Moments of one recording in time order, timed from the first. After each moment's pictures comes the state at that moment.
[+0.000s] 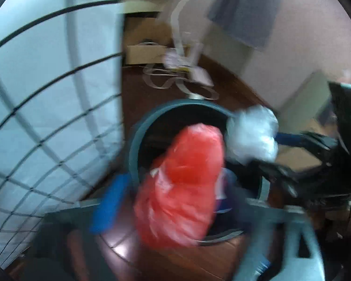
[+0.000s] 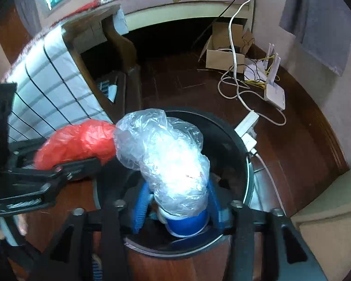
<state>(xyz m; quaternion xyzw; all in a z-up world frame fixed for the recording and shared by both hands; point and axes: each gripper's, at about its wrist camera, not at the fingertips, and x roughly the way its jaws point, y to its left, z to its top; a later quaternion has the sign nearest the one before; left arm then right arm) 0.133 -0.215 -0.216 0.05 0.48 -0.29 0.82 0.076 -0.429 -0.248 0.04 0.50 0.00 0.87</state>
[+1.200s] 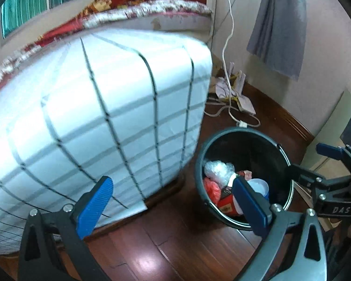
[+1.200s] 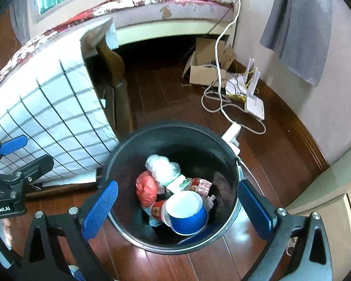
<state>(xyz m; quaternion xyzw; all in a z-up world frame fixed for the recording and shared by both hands) 0.098 -0.151 -0.149 0.07 0.40 -0.17 0.90 0.044 -0.381 -0.187 0.03 0.44 -0.04 0.90</state>
